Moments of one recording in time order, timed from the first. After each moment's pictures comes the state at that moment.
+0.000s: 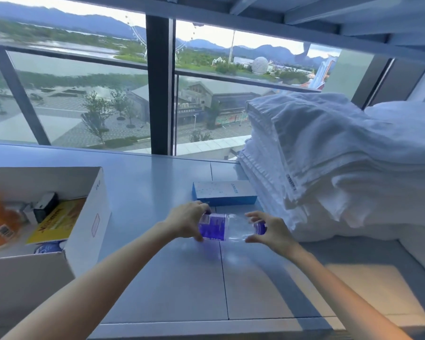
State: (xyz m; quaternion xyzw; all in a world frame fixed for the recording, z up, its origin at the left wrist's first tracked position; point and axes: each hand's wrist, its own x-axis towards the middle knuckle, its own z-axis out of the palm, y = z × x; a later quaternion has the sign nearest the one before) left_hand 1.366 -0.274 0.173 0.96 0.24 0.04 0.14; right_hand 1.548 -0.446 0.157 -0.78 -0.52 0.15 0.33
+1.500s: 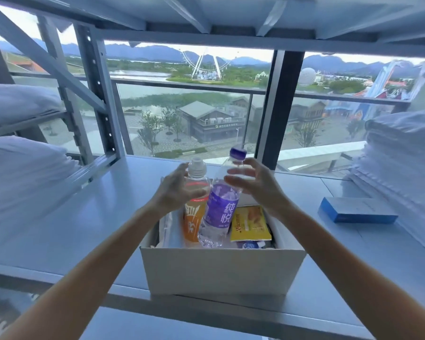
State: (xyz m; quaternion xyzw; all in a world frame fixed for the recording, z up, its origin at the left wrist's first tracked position) left_hand 0.987 -0.103 0.254 0.84 0.36 0.32 0.26; right_hand 1.170 -0.206 0.274 -0.59 -0.56 0.25 0.53
